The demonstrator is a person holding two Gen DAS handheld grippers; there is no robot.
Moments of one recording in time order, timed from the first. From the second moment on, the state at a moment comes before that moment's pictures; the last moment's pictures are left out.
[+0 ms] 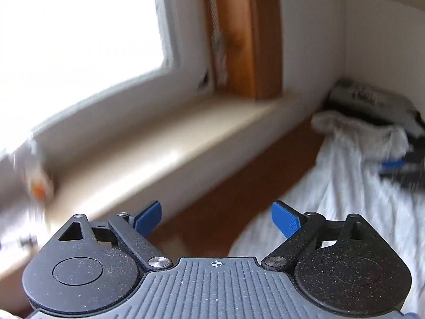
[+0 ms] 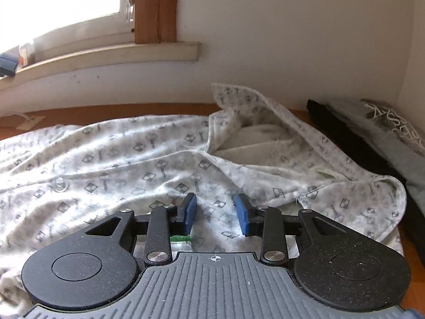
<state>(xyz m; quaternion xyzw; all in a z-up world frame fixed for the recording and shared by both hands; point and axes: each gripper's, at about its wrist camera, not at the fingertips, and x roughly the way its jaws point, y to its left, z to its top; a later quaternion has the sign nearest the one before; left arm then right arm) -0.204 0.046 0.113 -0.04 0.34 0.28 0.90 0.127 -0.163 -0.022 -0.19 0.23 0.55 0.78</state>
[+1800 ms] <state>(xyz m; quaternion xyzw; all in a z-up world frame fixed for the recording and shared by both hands) -0.368 0.067 0.042 -0.11 0.36 0.29 0.88 -0.016 -0.059 0.020 -0.21 0.17 0.68 0.68</state>
